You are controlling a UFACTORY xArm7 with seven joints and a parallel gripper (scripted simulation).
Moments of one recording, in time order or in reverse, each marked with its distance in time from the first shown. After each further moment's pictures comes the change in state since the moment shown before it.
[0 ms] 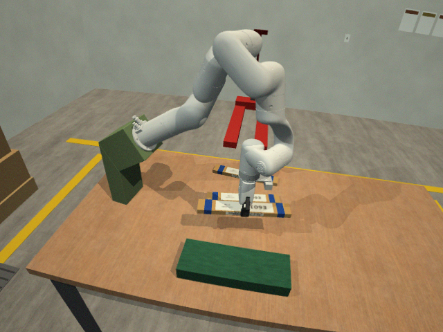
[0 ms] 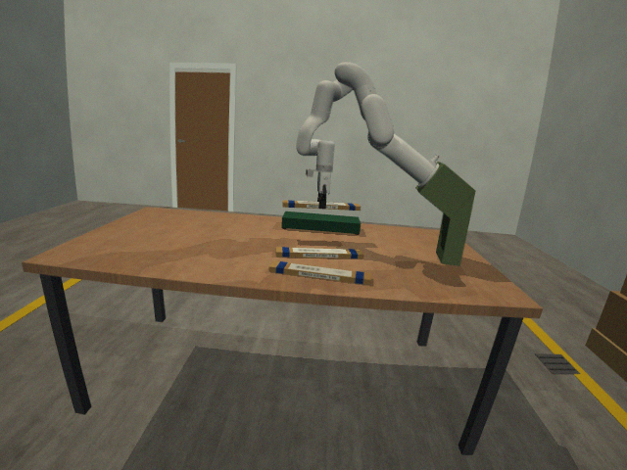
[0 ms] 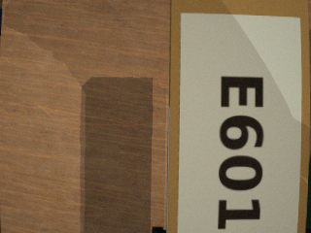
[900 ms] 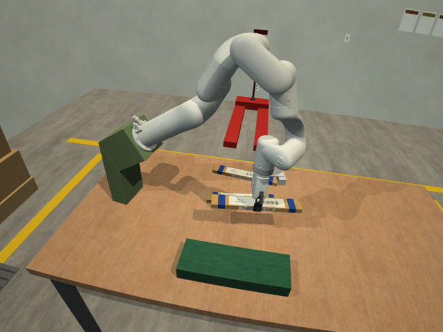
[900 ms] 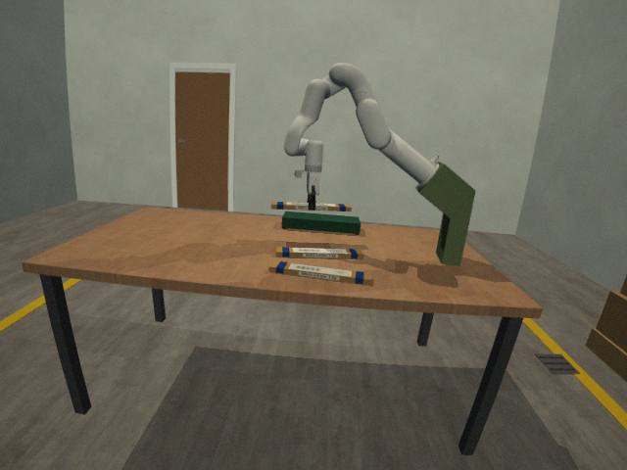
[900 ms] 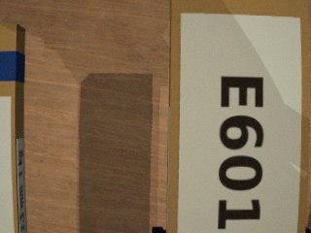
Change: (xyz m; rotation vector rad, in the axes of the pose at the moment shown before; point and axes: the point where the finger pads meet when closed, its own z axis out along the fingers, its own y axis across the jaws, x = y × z) arm 0.051 -0.032 0.001 -0.011 -0.013 0.002
